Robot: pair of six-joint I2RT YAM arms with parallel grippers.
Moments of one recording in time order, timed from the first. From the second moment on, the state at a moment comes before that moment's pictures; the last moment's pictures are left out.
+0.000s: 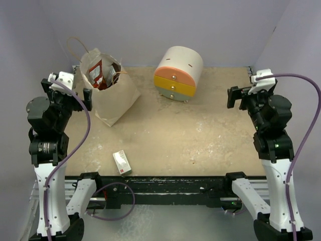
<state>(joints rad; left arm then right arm) 0.10 0.79 1.23 -0.48 0.21 0.20 0.08 0.81 1.20 -0.47 0.00 -0.15</state>
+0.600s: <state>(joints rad) 0.10 0.74 1.20 -0.55 0.19 0.20 0.05 0.75 1.18 -0.47 0.01 -0.20</state>
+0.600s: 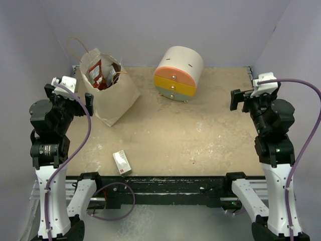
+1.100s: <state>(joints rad) 0.10 0.74 1.18 -0.56 0.19 0.20 0.04 0.76 1.17 -0.49 -0.05 -0.20</state>
